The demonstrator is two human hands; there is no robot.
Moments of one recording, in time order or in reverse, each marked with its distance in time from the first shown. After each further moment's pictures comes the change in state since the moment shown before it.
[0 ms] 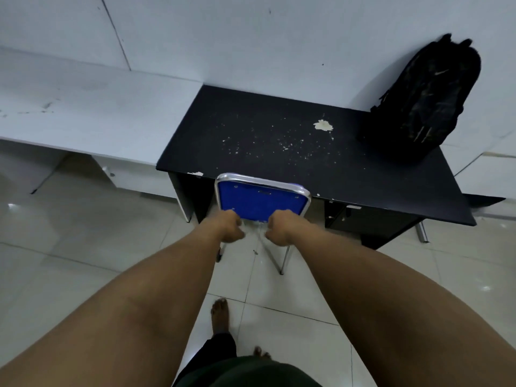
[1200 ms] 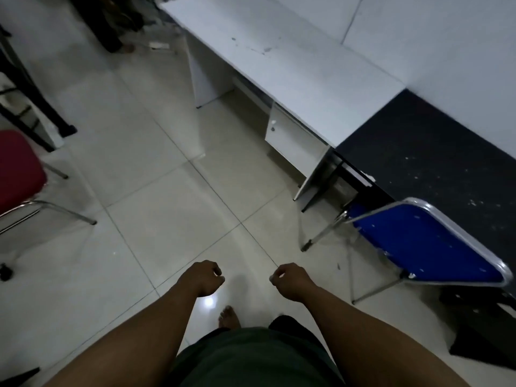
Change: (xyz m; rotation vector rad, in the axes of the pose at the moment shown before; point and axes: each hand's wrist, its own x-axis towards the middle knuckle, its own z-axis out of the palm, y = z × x) left_hand -0.247 -0.364 0.151 -0.640 -0.045 -0.576; right_hand -0.039 -0.303 0.207 0.091 -0.401 -0.183
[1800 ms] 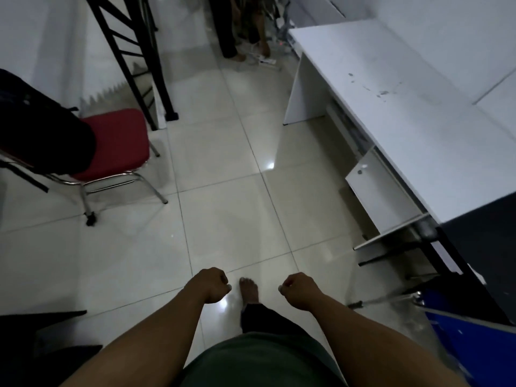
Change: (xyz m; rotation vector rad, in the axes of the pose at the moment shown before) left_hand -0.002 -0.111 -0.077 -0.284 0.102 -0.242; right_hand 0.079 -0.165 0.027 -0.378 -0.166 -0.215
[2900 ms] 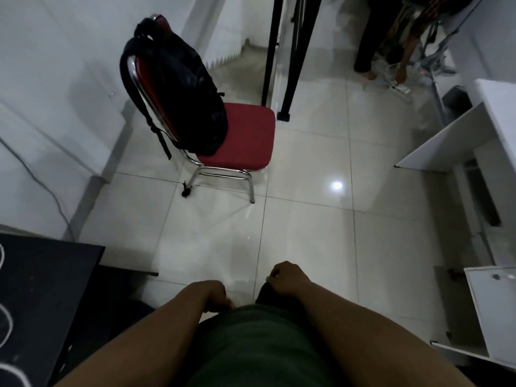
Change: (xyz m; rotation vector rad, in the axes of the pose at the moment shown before) left_hand 0.013 -0.288 -0.160 -0.264 -0.324 -0.266; right_hand 0.092 -0.394 0.105 -0.480 -0.218 -0.299
